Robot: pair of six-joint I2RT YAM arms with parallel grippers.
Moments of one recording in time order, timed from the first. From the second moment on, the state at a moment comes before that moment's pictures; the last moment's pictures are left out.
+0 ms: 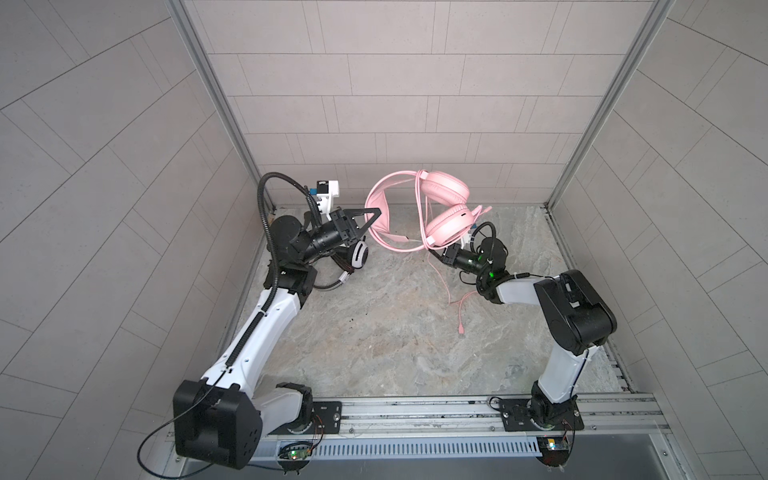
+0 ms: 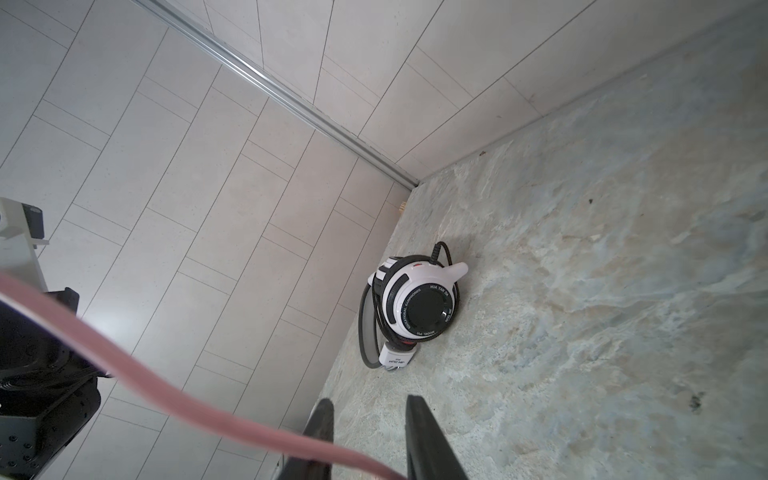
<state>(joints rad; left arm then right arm) -0.19 1.20 1.01 0.49 0.87 -1.26 0.31 1.83 0.82 0.99 -0.70 0.99</state>
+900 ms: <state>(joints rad) -0.19 1.24 1.11 -0.05 0.40 -0.88 0.61 1.23 0.58 0.42 -0.53 0.65</state>
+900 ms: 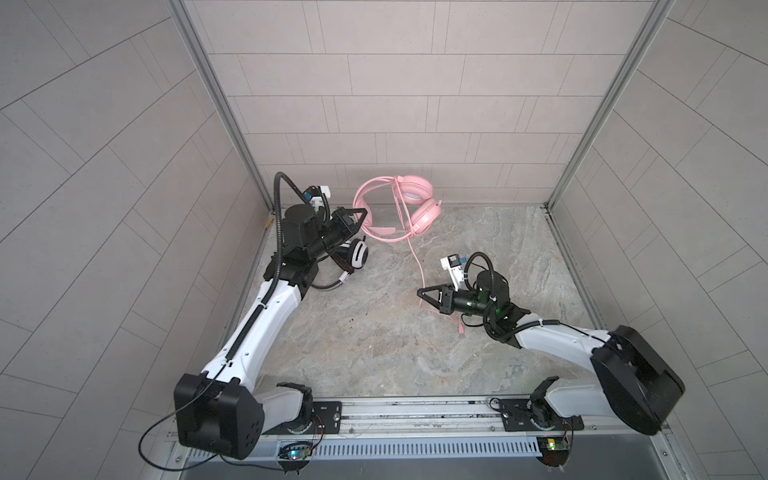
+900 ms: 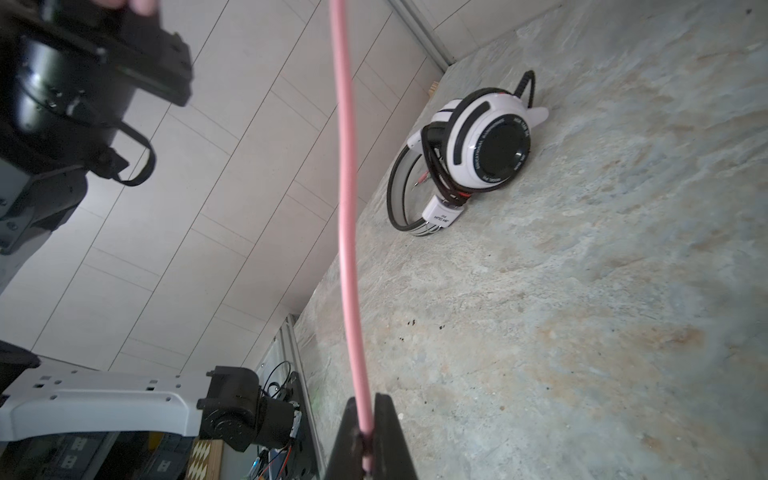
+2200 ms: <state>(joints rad) -0.58 1.28 1.39 -0.77 -0.10 0.03 0.67 1.25 1.39 -0.80 -0.11 -0.06</state>
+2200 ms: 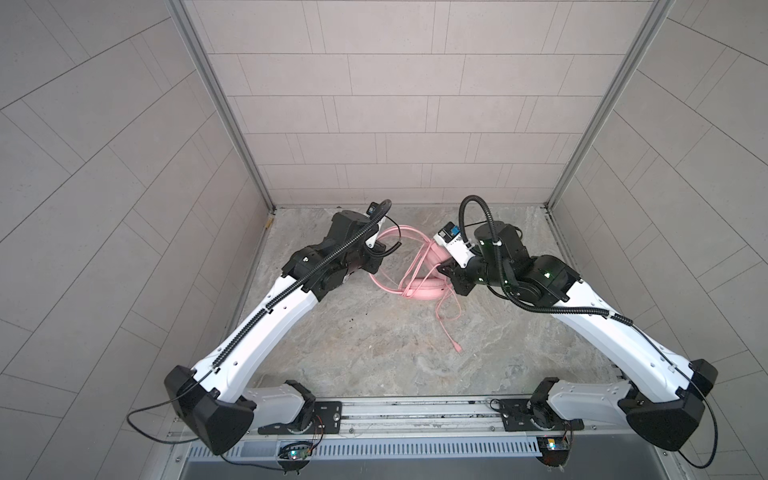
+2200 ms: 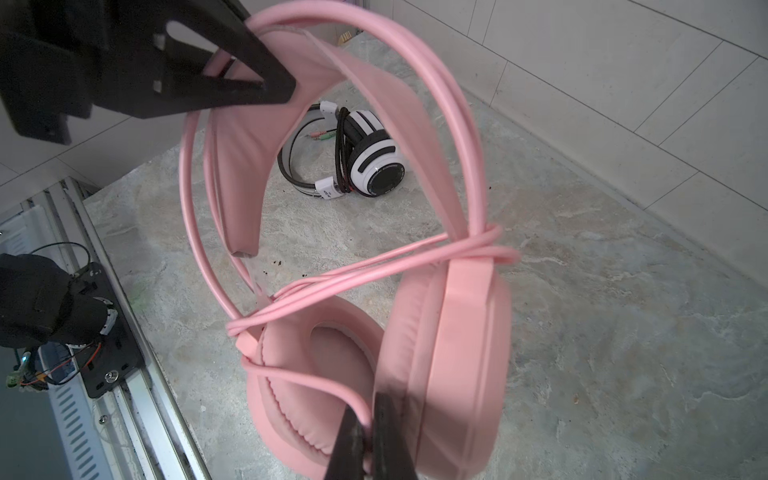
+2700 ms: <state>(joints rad) -0.61 1.35 1.40 -0.82 -0.02 0.06 0.67 1.29 1.47 -0.89 -0.12 -0.15</state>
